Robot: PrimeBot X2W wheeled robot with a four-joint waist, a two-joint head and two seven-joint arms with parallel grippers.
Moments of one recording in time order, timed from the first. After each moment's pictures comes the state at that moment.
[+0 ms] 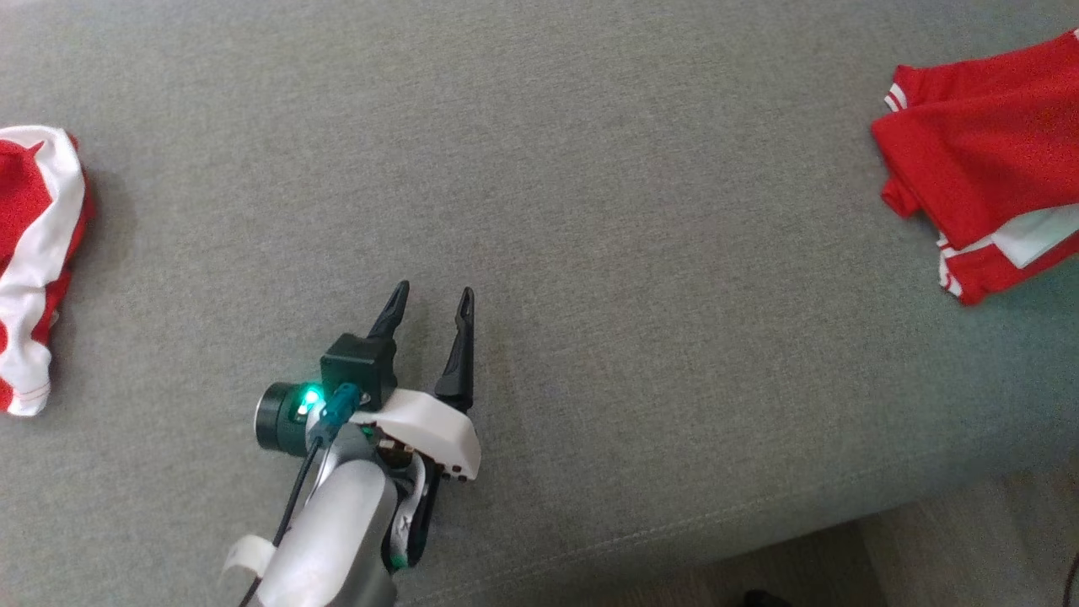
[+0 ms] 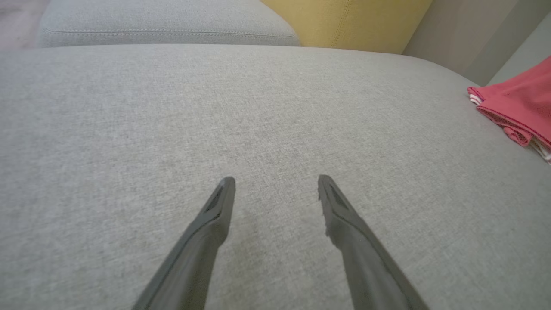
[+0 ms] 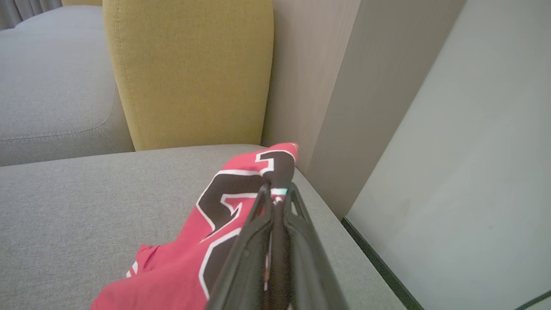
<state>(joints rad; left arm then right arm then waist) -0.31 0.05 -0.50 0.41 -0.29 0.19 -0.25 -0.95 -0.48 0.09 1.18 0.27 0.12 -0.25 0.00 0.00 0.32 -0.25</state>
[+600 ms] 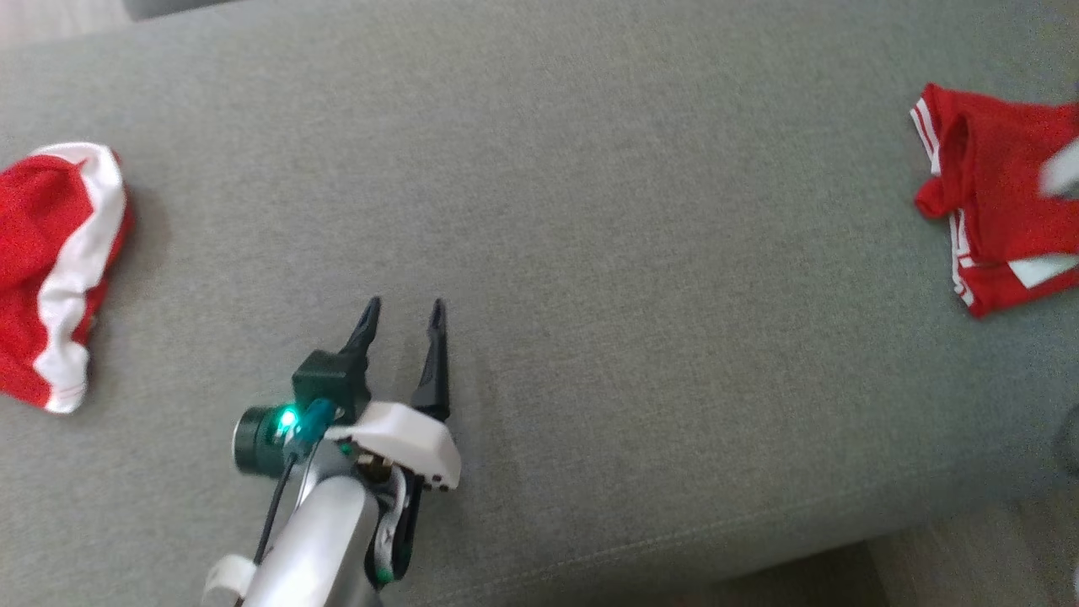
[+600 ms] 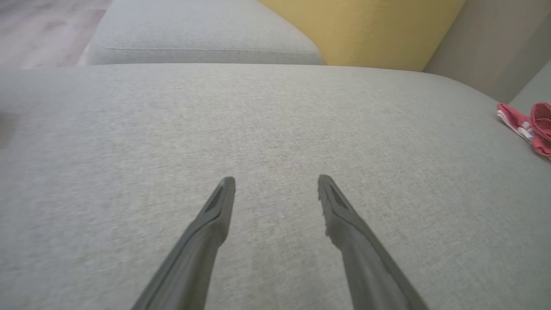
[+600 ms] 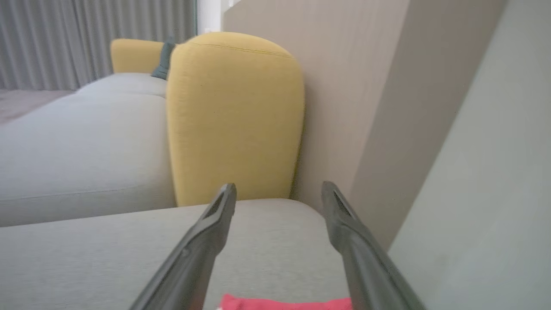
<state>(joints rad) -0.27 0.05 -0.44 0.40 -0.28 0.19 -0.25 -0.87 -0.37 -0.13 0.94 0.07 0.12 -0.25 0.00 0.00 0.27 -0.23</state>
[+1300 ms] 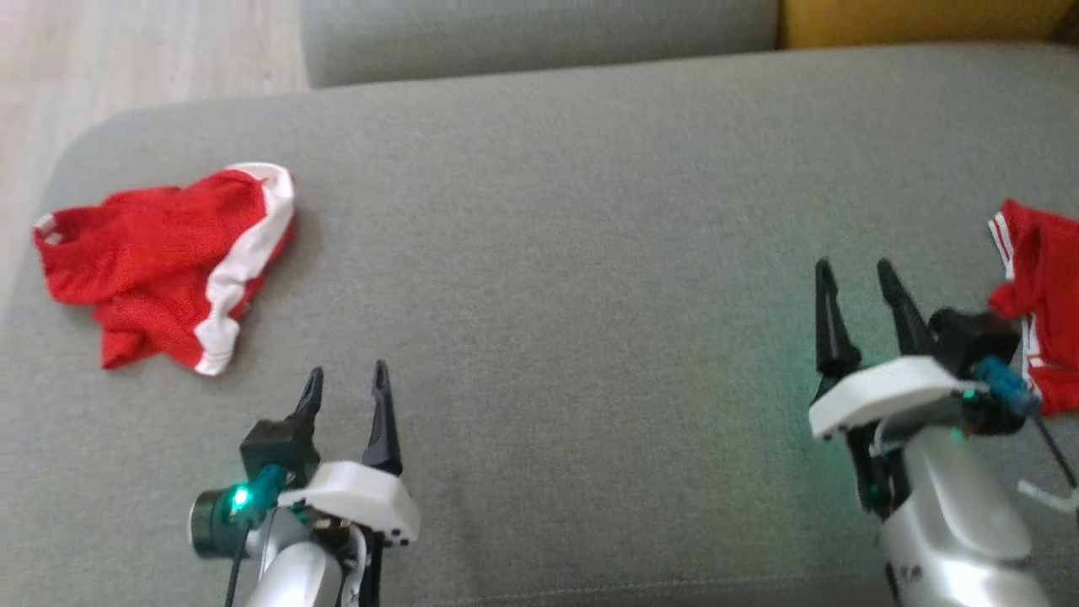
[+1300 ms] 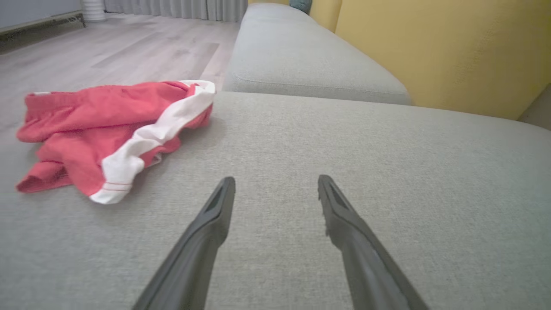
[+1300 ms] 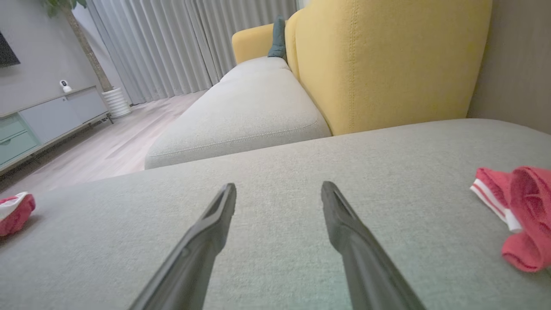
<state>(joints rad) -0.10 0.05 -0.31 0.35 -0.26 0.23 -0.25 -0.37 -0.07 0.03 0.66 0.21 0.12 -0.25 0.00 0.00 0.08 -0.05</state>
